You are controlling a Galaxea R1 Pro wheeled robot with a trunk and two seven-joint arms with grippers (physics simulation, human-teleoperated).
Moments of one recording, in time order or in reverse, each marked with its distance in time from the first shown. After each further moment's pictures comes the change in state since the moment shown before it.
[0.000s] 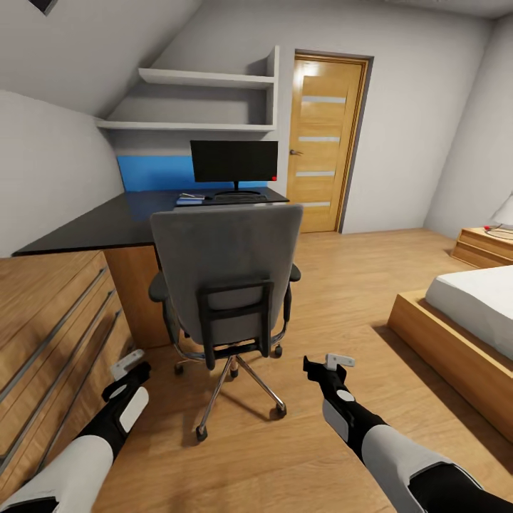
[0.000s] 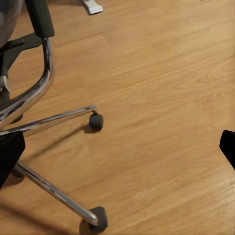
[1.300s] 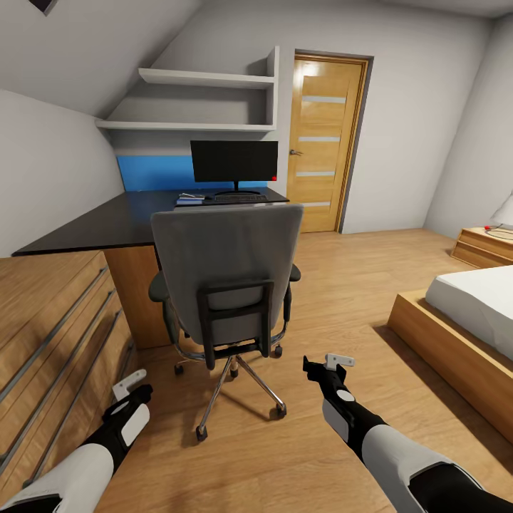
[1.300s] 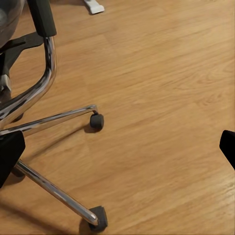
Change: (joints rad) left arm 0.000 -0.001 0.001 0.154 -0.005 0.001 -0.013; right arm 0.000 -0.001 0.003 0.001 0.004 0.000 0.004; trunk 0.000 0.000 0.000
